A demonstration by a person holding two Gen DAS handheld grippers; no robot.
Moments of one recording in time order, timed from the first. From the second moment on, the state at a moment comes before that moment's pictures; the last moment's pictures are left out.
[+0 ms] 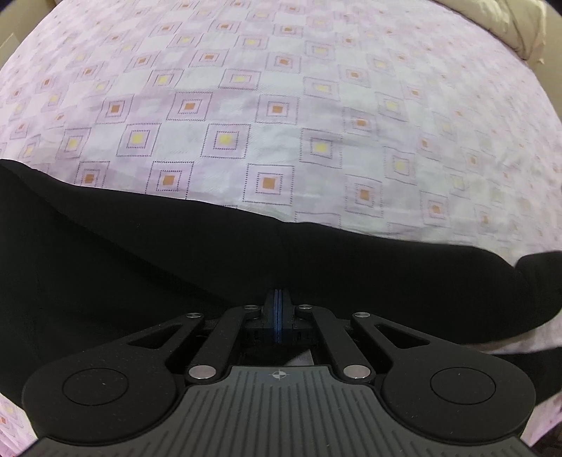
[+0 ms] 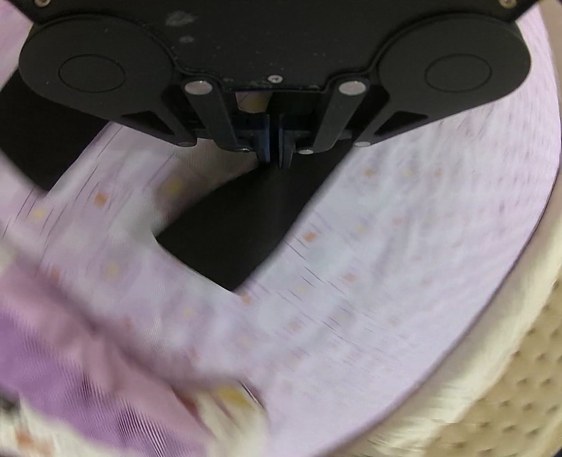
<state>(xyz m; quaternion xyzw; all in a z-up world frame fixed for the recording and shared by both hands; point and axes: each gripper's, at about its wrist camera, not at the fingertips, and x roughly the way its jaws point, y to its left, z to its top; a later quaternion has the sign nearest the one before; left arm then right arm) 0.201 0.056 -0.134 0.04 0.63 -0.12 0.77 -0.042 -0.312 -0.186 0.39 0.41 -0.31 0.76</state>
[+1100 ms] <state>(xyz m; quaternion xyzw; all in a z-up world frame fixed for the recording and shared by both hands) 0.148 0.187 -0.108 0.05 0.60 -0.02 0.79 -0.026 -0.141 -0.105 0.16 0.46 -0.01 0.88</state>
